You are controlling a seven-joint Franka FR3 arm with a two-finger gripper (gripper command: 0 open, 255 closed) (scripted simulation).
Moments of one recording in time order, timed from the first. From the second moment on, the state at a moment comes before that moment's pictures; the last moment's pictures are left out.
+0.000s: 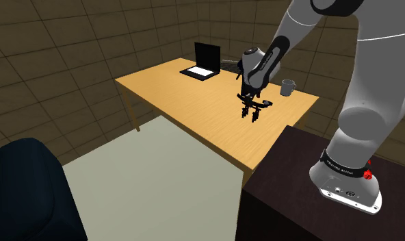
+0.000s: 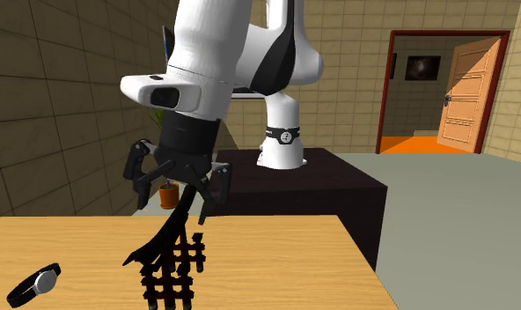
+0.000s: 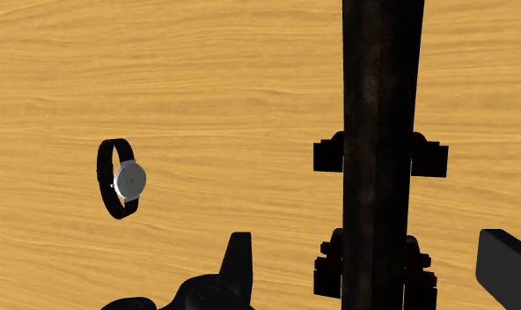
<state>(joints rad) -0.26 0.30 -0.20 -2.32 -0.47 2.66 0.05</state>
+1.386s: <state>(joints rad) -0.26 0.29 -0.20 -2.32 -0.47 2.65 0.05</state>
